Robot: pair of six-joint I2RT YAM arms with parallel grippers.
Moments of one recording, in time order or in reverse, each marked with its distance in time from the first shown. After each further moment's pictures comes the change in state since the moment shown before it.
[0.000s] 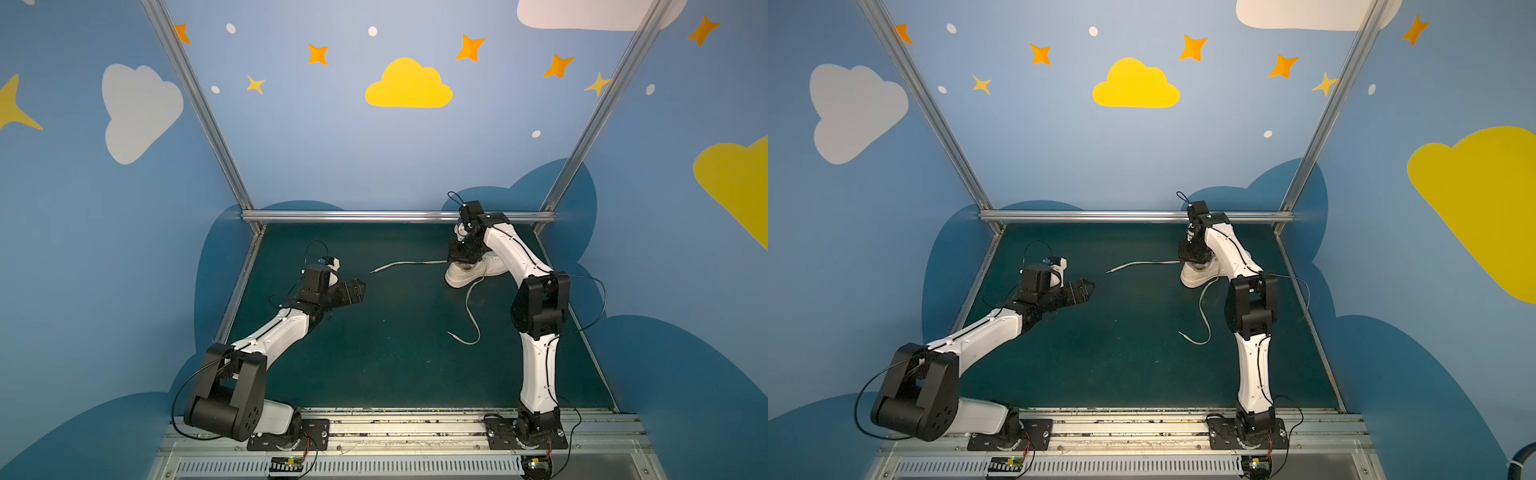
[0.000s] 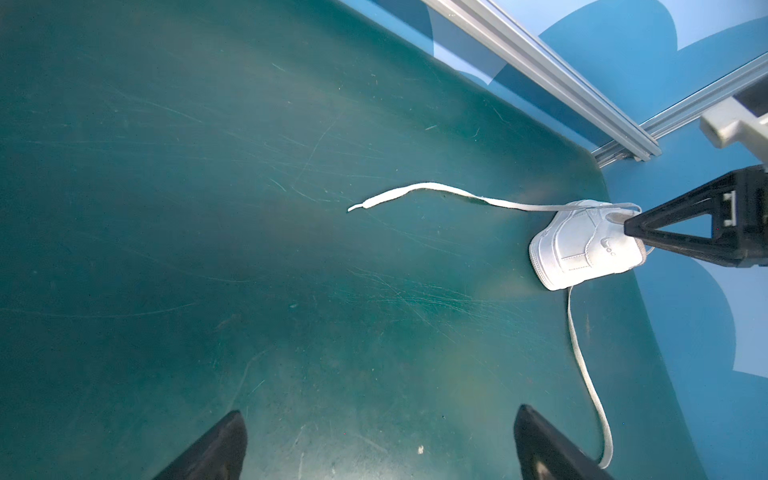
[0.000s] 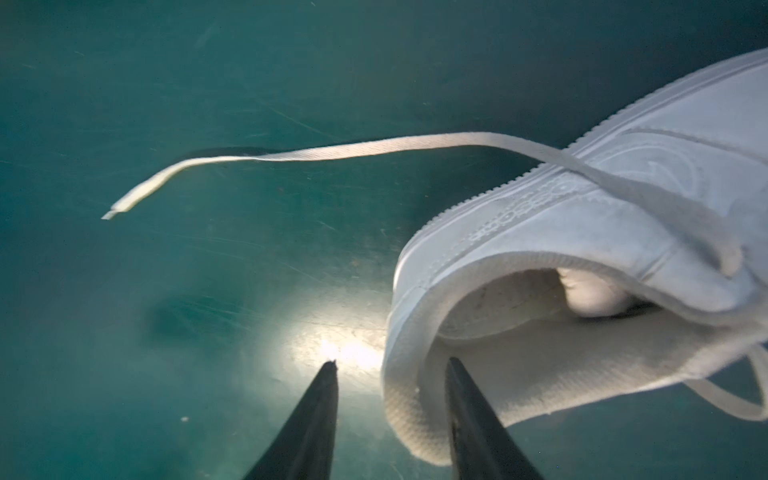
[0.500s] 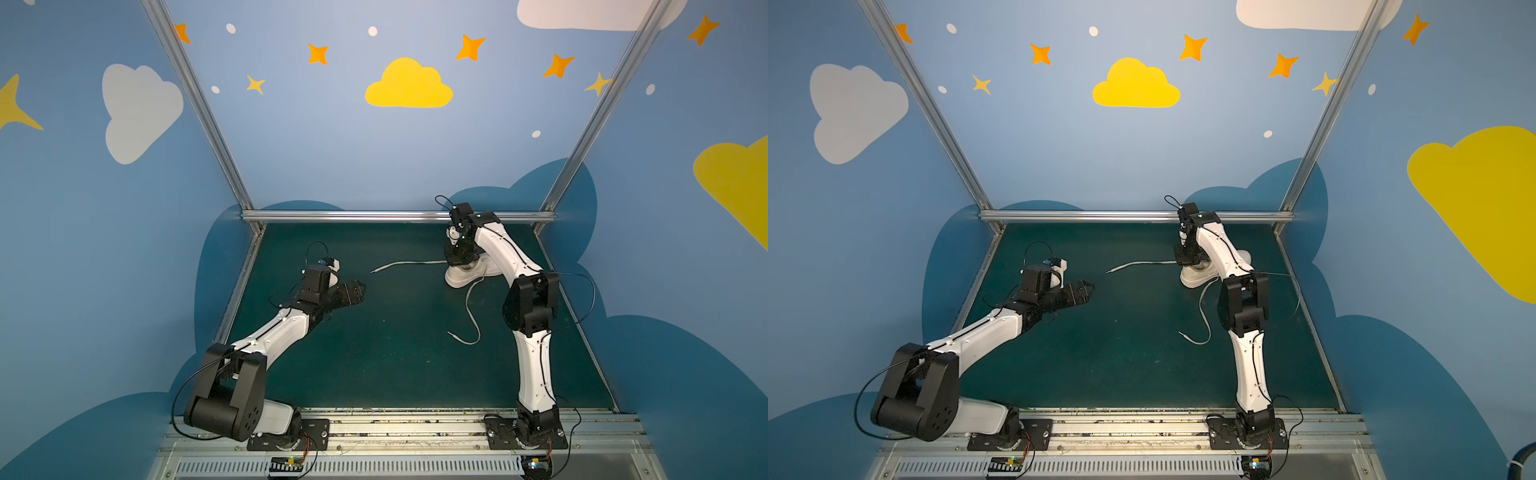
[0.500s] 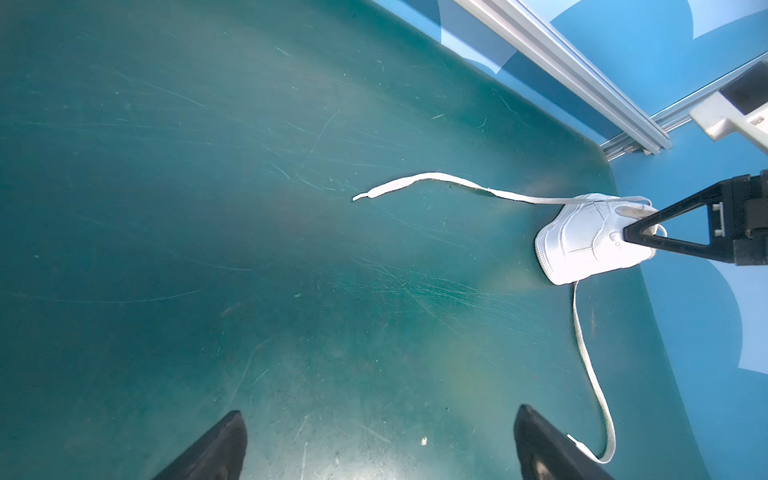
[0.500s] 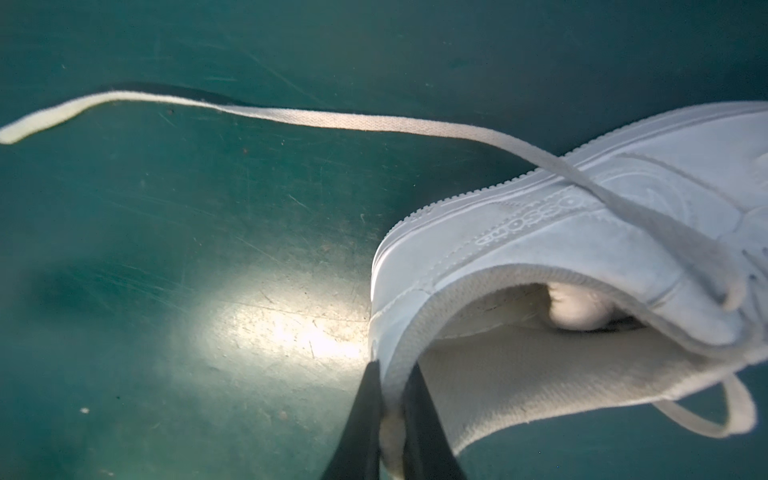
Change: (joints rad) left arm 0.000 0.000 0.001 -0.025 0.000 0.000; right arm 0.051 0.048 0.065 -0.082 0.093 -0.163
